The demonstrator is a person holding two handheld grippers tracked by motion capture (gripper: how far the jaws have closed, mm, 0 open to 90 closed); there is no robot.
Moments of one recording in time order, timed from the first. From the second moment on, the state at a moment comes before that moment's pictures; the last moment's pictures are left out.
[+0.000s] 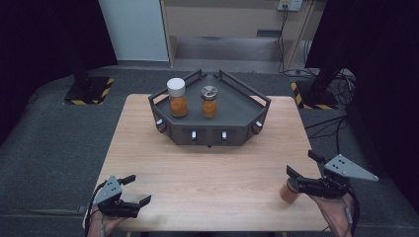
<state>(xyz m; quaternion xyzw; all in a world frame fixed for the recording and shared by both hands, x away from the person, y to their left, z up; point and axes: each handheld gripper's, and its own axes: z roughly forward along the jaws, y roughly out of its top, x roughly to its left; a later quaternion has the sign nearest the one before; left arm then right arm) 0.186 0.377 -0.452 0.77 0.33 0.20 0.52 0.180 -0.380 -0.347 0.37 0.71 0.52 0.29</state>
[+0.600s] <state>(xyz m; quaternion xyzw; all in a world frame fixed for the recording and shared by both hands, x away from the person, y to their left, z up) 0.186 0.377 -0.452 0.76 0.33 0.20 0.52 0.142 -0.391 -0.396 0.39 0.69 0.53 0.30</state>
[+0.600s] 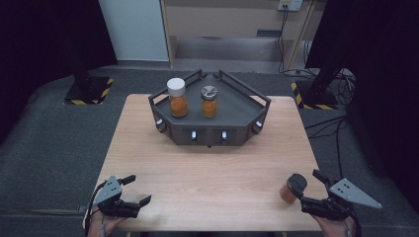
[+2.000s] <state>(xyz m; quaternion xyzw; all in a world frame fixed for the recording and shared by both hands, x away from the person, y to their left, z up) 0.185 0.378 -0.453 0.76 0.33 0.20 0.52 0.127 -0.396 -0.434 0.40 0.69 0.52 0.29</state>
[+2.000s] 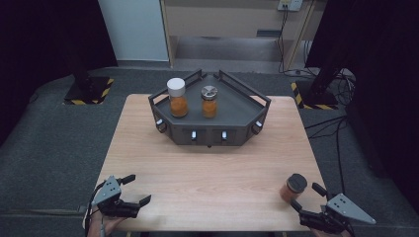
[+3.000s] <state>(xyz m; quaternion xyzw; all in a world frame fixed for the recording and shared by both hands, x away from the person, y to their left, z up) 0.186 0.377 -0.453 0.76 0.32 0.20 0.52 0.123 -0.393 -0.430 0.40 0.69 0.52 0.30</state>
